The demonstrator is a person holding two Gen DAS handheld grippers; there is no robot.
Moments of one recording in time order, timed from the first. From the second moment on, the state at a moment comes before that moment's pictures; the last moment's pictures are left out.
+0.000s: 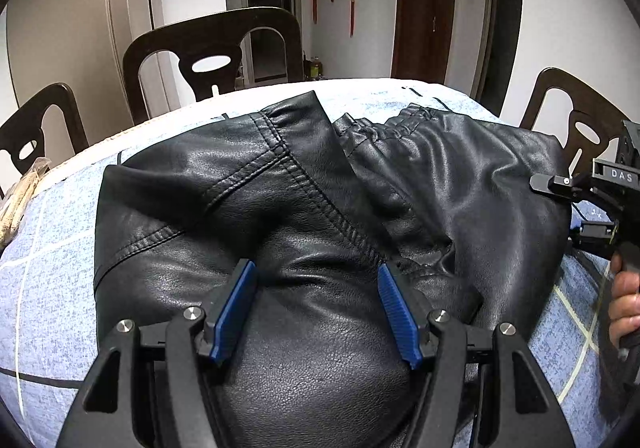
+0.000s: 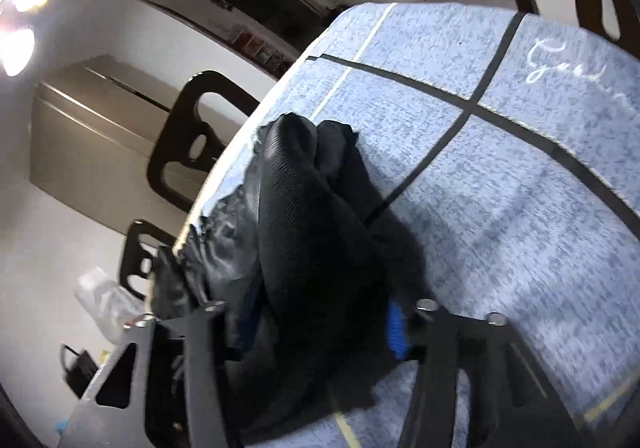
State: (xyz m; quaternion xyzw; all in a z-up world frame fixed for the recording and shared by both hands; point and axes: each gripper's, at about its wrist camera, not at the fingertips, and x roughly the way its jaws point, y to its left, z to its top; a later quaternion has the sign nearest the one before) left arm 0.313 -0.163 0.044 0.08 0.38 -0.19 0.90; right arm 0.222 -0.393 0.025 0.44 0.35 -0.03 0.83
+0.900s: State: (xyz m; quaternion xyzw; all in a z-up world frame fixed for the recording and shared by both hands) left arm 0.289 0.035 0.098 -0.14 0.35 -0.08 0.92; right arm 0.276 -0.130 0.098 0.08 0.39 0.25 0.88
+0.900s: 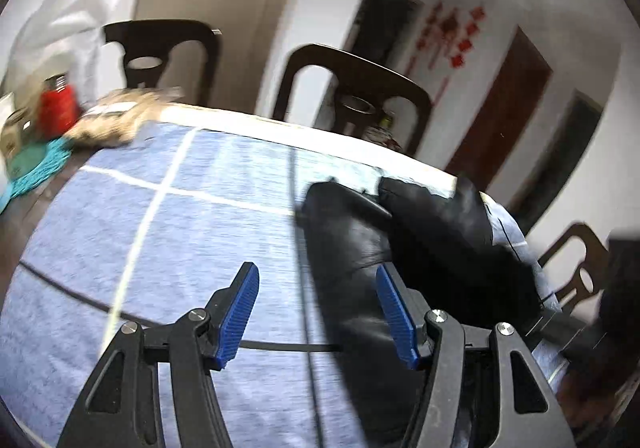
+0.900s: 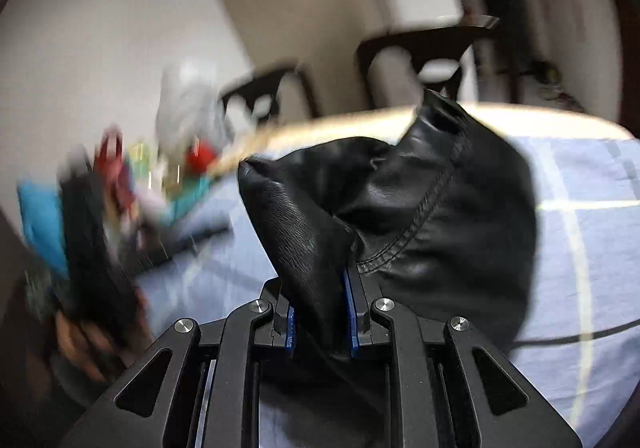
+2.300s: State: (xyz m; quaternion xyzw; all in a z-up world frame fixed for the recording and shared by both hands) left arm 0.325 -0.070 0.143 -0.03 0.35 -0.18 0.92; right arm 0.285 -0.162 0.054 0.07 0.38 0.23 0.89
